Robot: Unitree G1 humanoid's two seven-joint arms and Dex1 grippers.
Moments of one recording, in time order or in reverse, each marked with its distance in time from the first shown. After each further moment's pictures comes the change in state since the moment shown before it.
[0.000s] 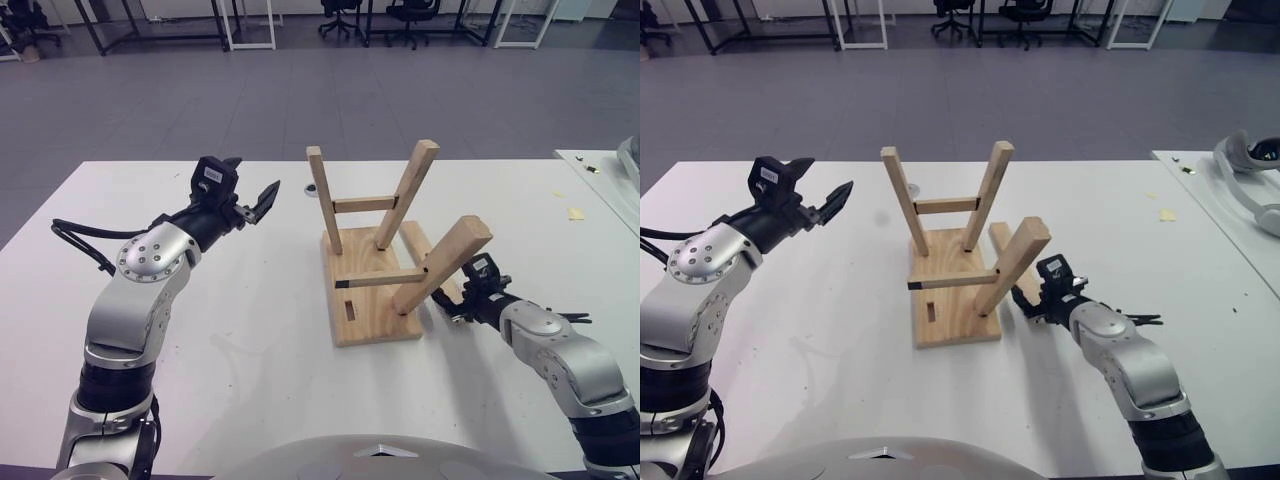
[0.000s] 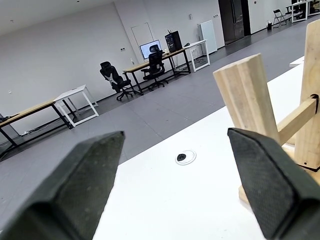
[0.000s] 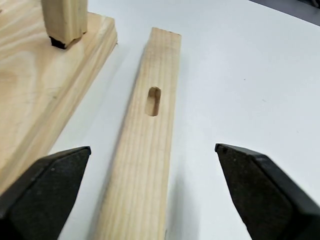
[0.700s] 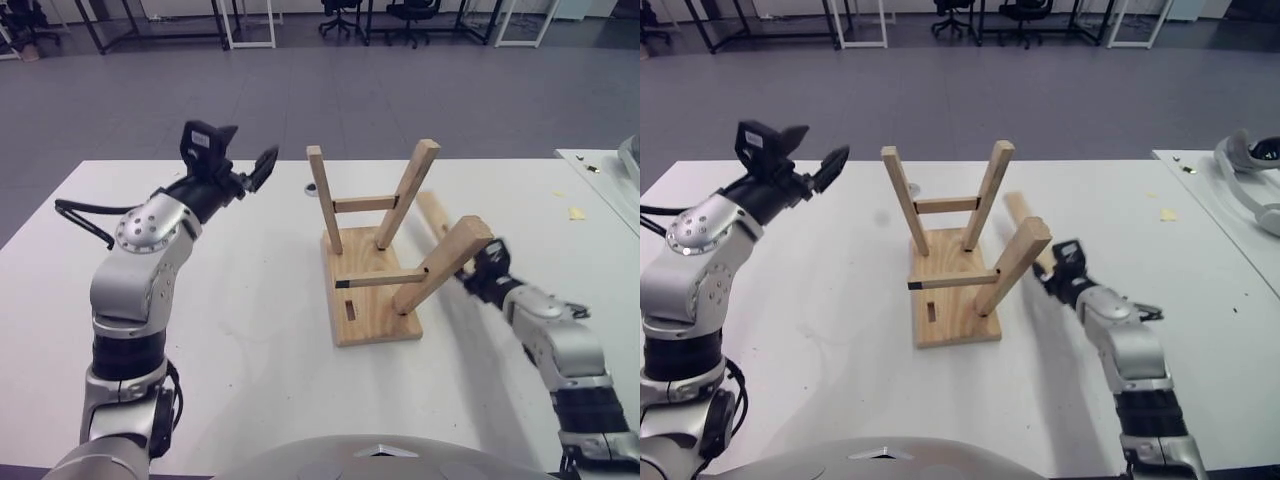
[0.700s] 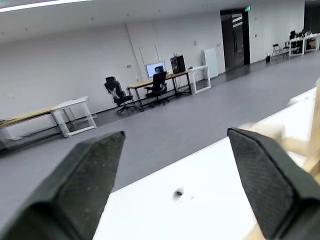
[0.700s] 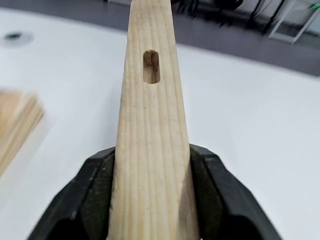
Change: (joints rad) left arm -0.263 -0.125 0.117 0.152 -0.174 0.003 -0.005; right arm -0.229 0.060 -0.181 0.283 -0.149 -0.255 0.079
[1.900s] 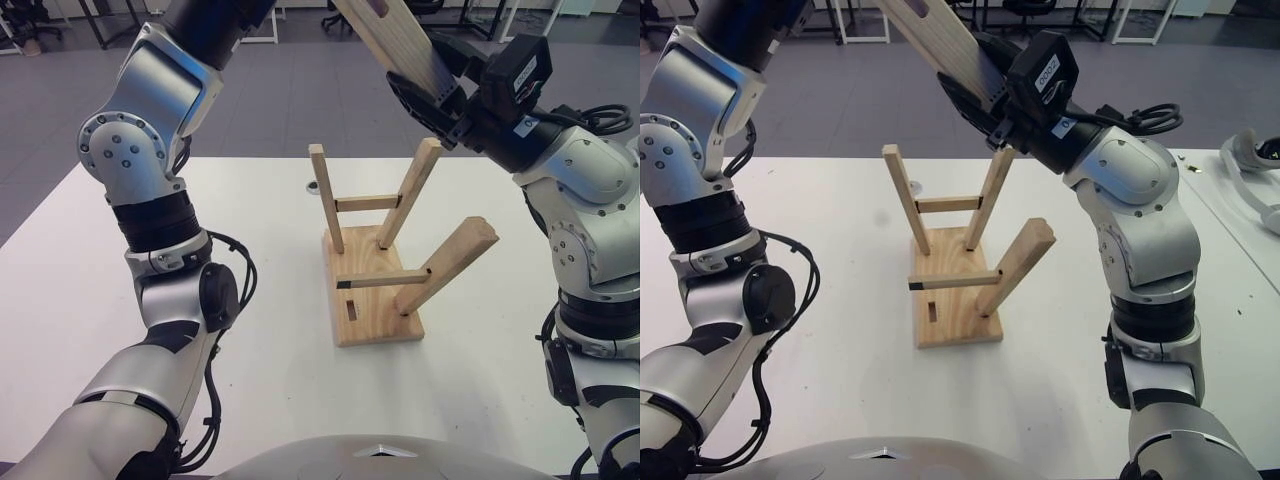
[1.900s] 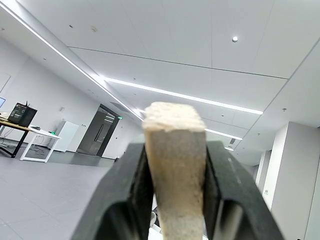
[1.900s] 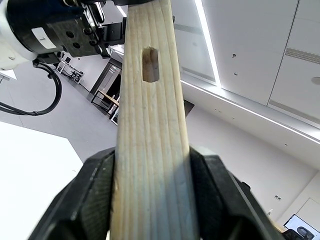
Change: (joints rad) left arm -0.557 -0.168 0.222 0.359 -0.809 0.172 0.176; right arm -0.496 -0.039 0.138 -0.375 0.084 -0.125 0.314
